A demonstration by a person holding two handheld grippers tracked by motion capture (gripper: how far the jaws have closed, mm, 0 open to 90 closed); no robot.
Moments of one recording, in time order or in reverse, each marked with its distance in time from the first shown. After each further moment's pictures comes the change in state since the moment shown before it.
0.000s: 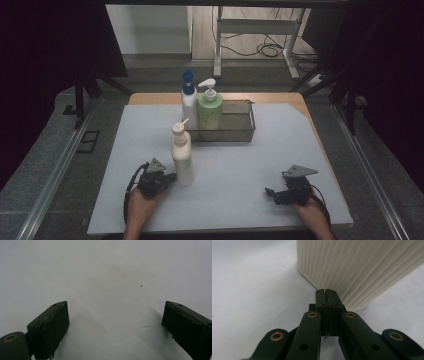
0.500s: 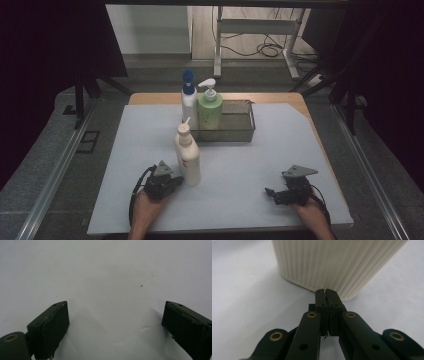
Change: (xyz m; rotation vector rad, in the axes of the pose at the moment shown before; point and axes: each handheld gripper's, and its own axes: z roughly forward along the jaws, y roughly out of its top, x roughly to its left) left arm -0.019 0.004 0.006 0.019 -0.040 0.048; right arm 0.000 0.000 0.000 -0.001 0.000 -0.001
